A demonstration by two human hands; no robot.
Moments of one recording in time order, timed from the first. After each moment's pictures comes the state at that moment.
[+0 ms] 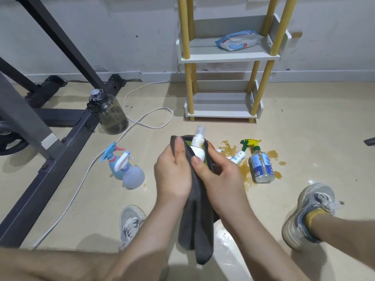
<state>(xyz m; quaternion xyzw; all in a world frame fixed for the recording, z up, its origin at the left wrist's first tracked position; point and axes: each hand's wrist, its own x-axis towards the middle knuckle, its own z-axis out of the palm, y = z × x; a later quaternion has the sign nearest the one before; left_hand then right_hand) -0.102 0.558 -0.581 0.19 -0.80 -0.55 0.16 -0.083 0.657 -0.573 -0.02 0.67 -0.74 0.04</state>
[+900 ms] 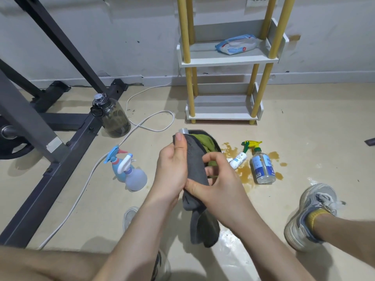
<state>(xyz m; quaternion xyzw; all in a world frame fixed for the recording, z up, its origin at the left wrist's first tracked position) -0.100 0.553 -0.563 0.16 -0.71 -0.68 0.05 -0.069 0.663 -0.570 0.00 0.78 -0.62 0.09</state>
